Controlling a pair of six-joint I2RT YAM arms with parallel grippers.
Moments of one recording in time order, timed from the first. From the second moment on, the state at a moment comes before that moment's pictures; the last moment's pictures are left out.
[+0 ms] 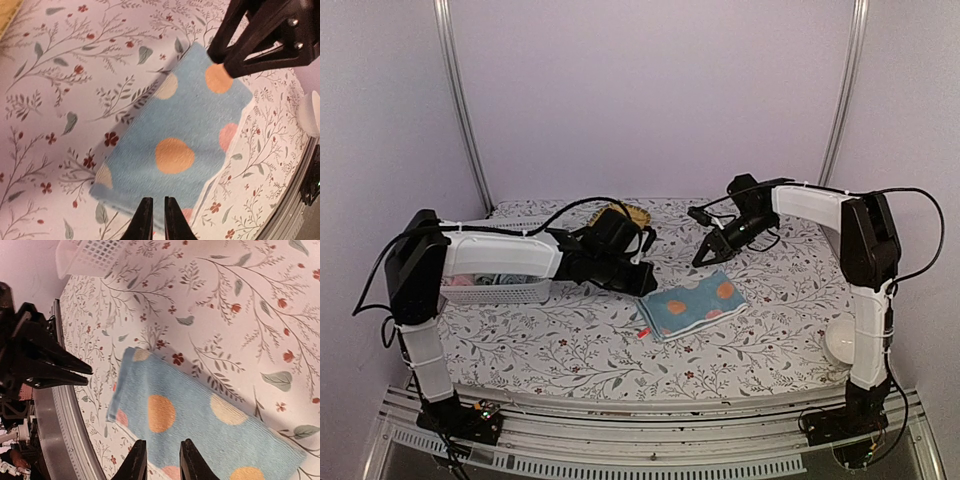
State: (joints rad) left arm -0.88 1.87 1.27 -0.23 0.06 -0.46; right arm 0.44 2.13 1.75 -0.90 -0.83 -0.24
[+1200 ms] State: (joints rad) left arm -0.76 2.10 1.43 -0.34 0.17 -0.34; right arm 0.50 1.93 1.14 -0.70 -0.67 -0.39
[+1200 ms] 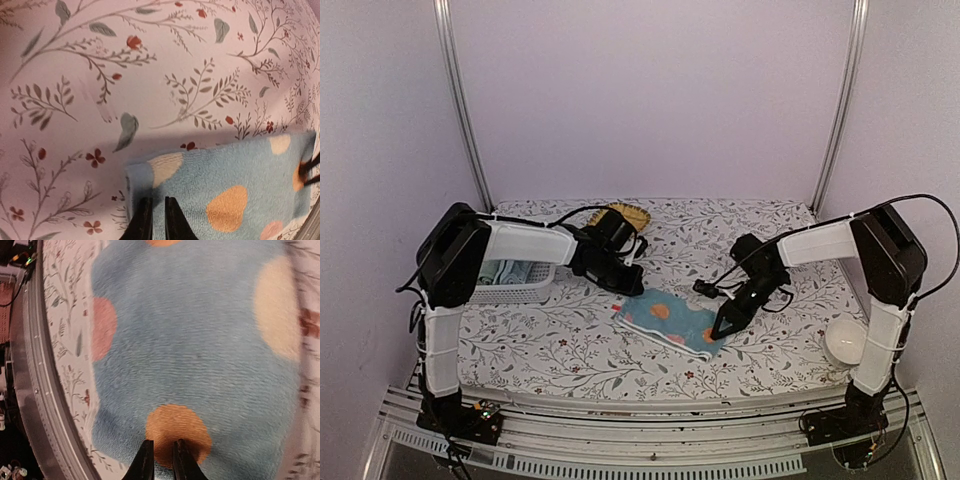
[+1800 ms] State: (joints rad) left arm -0.84 2.08 1.43 -0.37 0.16 -0.37; right arm 0.41 1.83 1.19 -0.77 -0.84 -0.47
